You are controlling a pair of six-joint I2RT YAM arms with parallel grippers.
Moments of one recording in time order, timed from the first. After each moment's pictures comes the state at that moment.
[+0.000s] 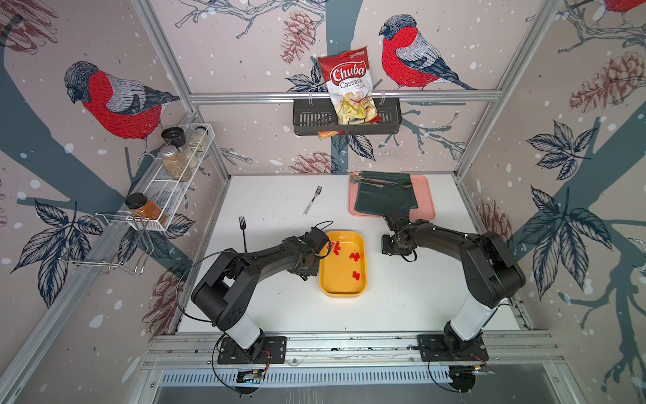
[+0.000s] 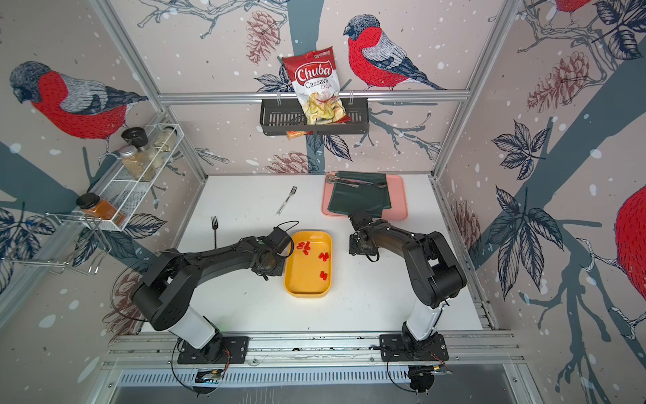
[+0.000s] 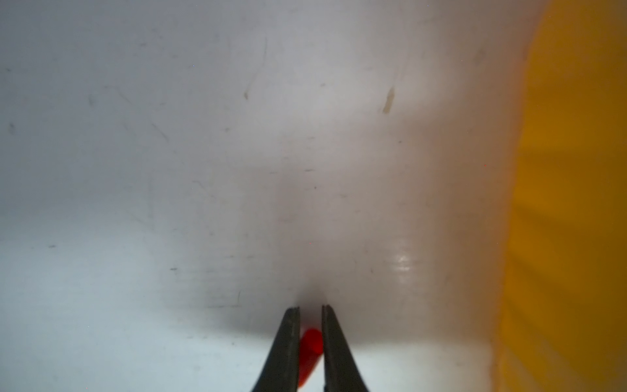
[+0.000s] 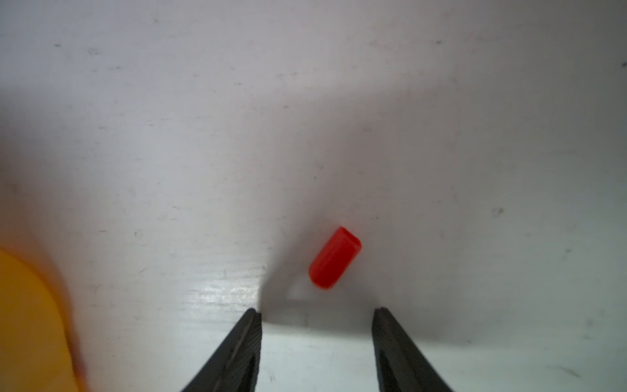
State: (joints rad) left arm -0.64 1.62 0.86 -0.64 -0.21 -0.47; right arm 0.50 1.75 1.01 -0.53 0.06 0.45
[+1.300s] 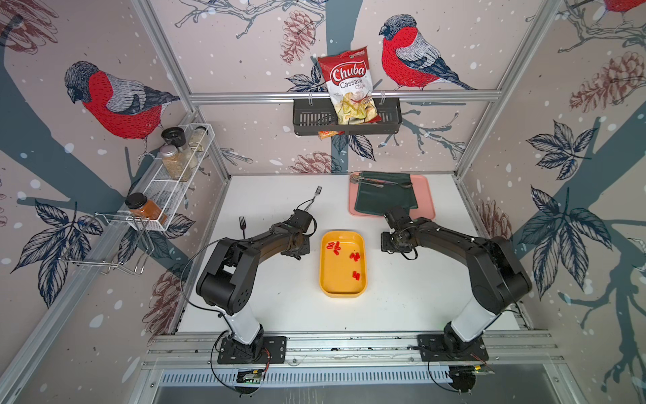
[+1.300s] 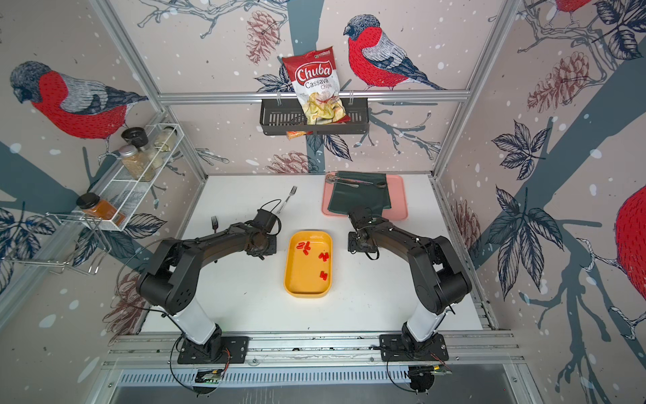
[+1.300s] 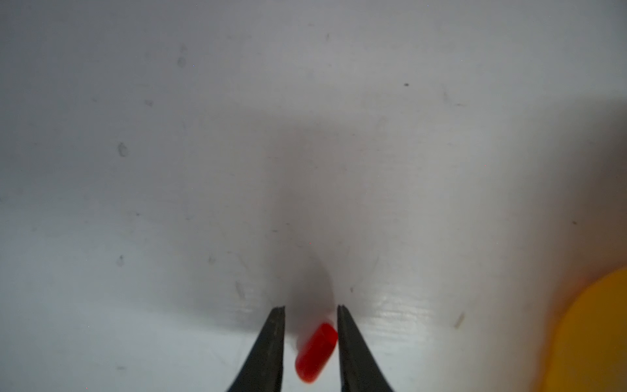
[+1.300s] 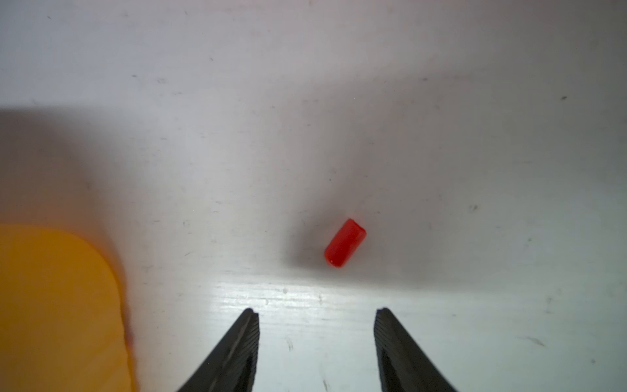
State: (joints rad) left arm -0.41 1.67 0.97 -0.52 -0.16 -0.45; right arm 0.52 1.68 1.04 -0.57 0.07 0.45
